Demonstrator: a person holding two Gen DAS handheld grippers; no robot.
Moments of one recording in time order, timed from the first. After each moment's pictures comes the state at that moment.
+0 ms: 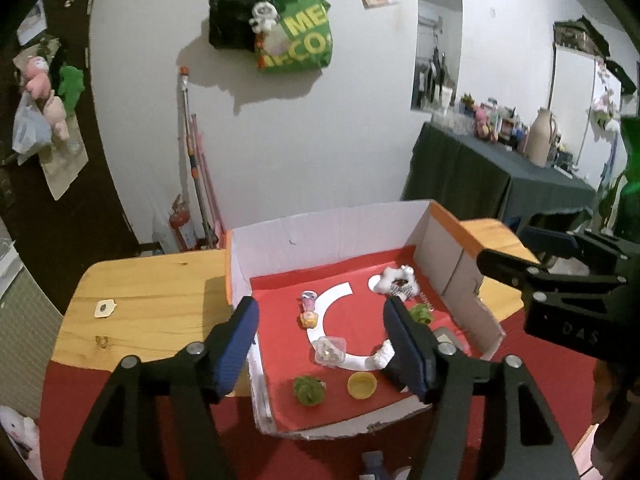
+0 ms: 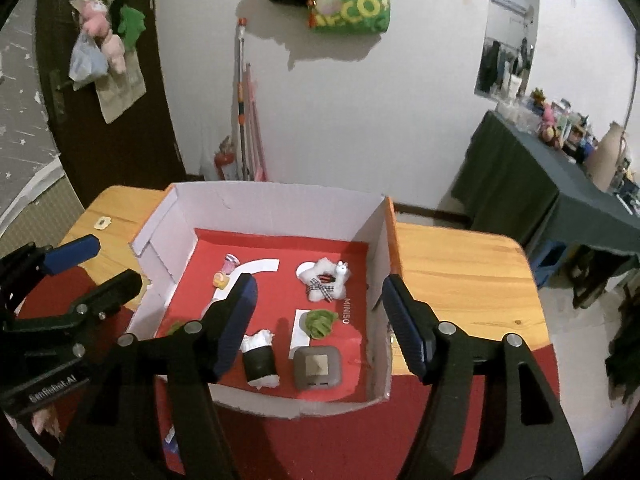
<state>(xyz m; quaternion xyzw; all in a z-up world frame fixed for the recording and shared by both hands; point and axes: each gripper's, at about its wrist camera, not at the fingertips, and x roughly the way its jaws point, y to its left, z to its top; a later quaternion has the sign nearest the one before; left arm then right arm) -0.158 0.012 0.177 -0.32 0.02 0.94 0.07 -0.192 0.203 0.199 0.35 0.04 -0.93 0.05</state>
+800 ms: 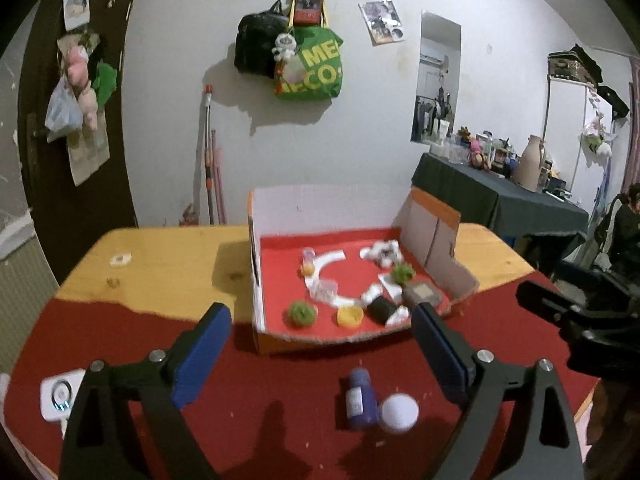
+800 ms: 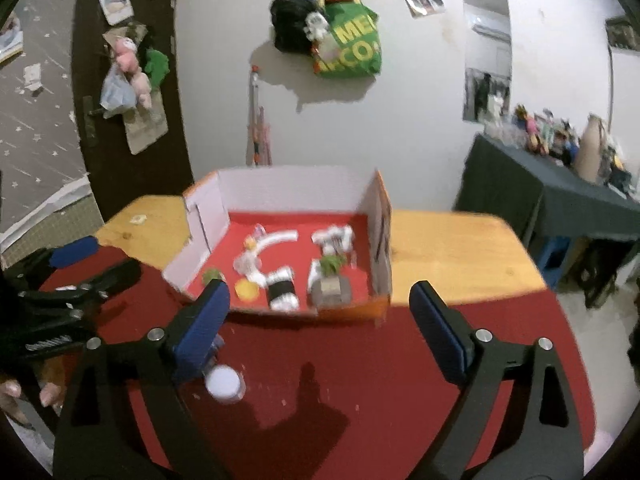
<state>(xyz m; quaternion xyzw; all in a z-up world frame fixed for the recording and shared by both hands) -0.054 0.000 0.122 -0.26 -0.02 0.96 0.06 -0.067 0.214 0.141 0.28 0.01 -0.96 0.05</state>
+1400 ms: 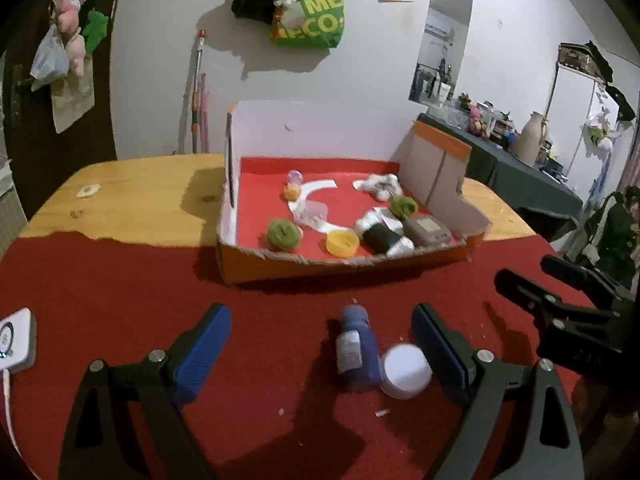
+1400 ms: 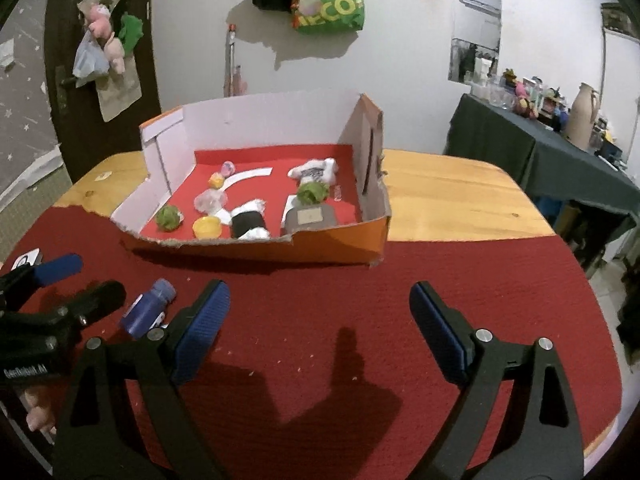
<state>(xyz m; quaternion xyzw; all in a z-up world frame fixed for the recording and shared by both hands) -0.074 0.003 0.058 -0.34 -0.05 0.94 0.08 -0.090 0.213 0.081 0.32 0.01 -0.95 0.02</state>
